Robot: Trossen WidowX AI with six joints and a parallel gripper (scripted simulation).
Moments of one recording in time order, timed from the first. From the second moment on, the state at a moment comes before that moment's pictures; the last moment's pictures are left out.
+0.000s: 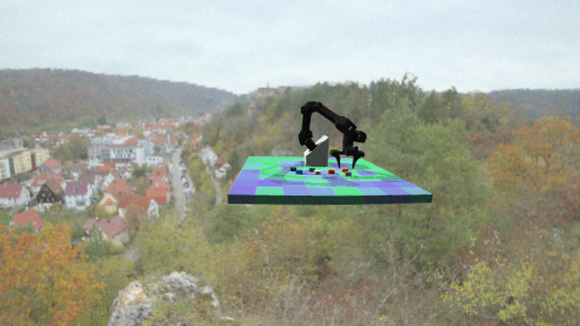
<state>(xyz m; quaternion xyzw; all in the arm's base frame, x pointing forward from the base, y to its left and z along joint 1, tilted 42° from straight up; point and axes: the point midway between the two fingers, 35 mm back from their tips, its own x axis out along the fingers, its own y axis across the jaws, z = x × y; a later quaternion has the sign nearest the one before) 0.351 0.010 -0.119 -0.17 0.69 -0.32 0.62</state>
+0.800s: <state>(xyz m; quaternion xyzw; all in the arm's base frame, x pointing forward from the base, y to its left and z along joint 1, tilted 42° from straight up) 0.353 -0.005 -0.138 -0.17 0.68 -0.32 0.64</state>
